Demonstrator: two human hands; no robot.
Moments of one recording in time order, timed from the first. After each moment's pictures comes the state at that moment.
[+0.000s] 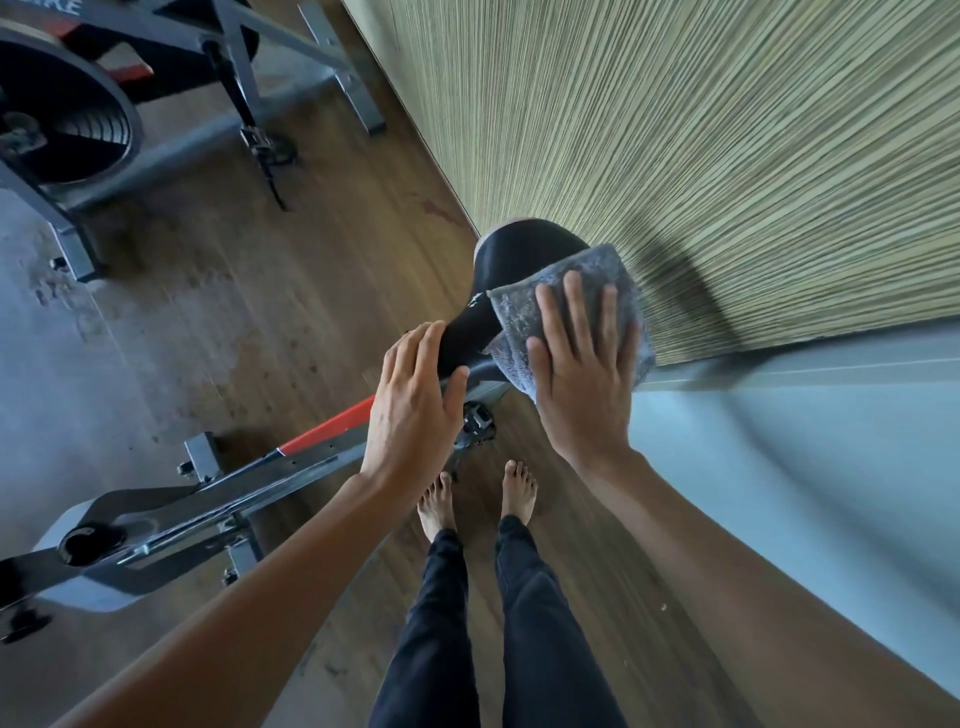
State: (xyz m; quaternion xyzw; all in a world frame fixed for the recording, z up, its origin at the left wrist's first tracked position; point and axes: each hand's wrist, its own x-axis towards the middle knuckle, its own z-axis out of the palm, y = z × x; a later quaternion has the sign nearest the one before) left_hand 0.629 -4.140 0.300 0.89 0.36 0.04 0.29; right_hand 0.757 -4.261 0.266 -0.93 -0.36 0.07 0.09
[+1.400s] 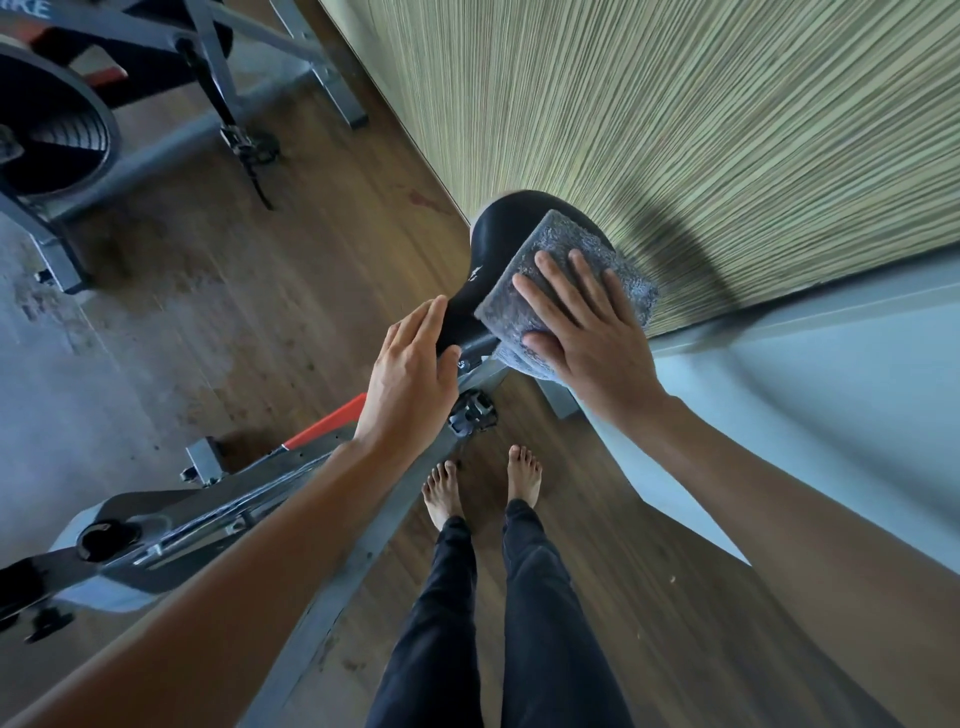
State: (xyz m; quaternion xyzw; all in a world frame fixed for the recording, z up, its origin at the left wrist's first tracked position) left_hand 0.622 -4.122 0.305 0.89 0.33 -0.01 0.32; right_hand 0.783 -4.279 0.260 -0.85 -0.53 -0.01 0.03
